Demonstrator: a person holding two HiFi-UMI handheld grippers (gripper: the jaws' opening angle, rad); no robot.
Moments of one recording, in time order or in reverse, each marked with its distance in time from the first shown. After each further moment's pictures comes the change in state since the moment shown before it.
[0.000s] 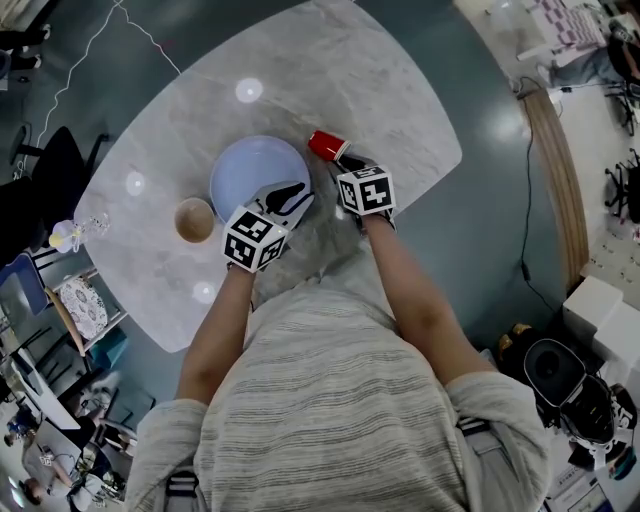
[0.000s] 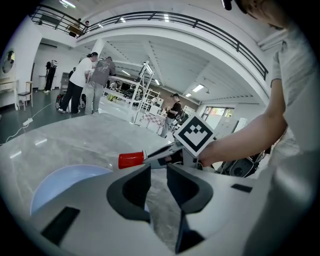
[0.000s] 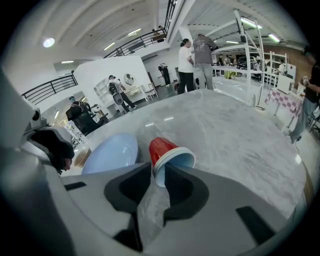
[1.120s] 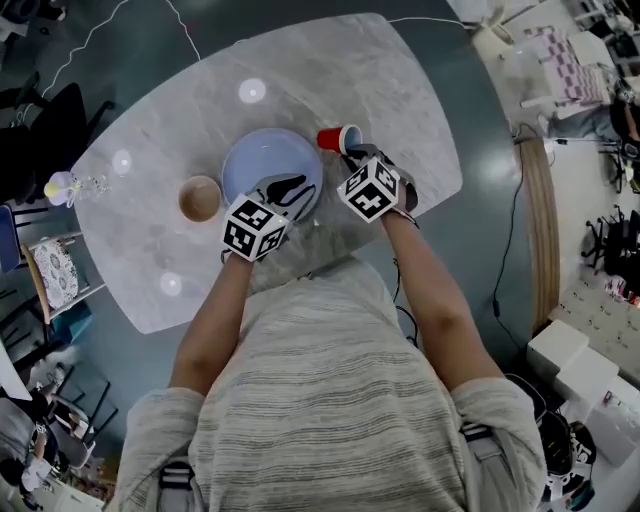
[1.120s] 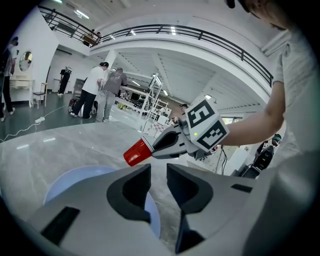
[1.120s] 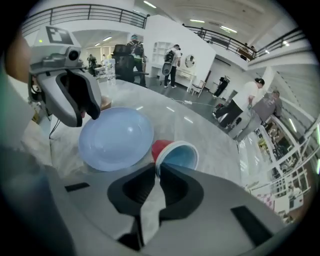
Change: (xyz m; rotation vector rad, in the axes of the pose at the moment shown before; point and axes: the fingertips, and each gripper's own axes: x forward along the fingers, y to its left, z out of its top) left arm -0.018 0.013 0.016 -0.062 -0.120 0.087; right arm -0.024 0.024 0.044 -0.850 0.207 -0.049
